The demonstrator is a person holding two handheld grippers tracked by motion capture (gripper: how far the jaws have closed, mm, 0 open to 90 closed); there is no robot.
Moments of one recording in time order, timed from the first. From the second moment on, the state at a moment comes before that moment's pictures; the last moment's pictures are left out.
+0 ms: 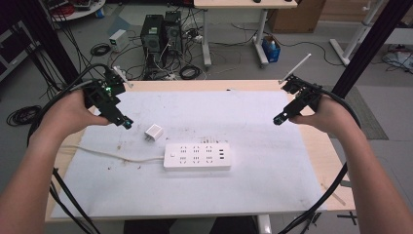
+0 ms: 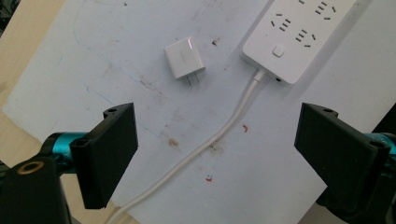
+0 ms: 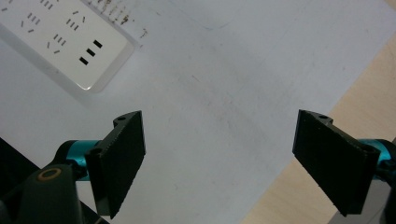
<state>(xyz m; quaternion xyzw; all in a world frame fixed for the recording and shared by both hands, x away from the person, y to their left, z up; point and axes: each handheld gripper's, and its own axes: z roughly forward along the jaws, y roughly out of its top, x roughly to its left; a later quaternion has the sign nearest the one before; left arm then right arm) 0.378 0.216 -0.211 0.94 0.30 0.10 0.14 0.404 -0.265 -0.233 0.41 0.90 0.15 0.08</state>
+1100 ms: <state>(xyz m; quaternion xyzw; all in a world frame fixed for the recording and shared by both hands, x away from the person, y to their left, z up) 0.428 0.186 -0.291 0.89 0.43 0.09 0.13 0.414 -0.267 -0.245 0.41 0.89 0.15 0.08</state>
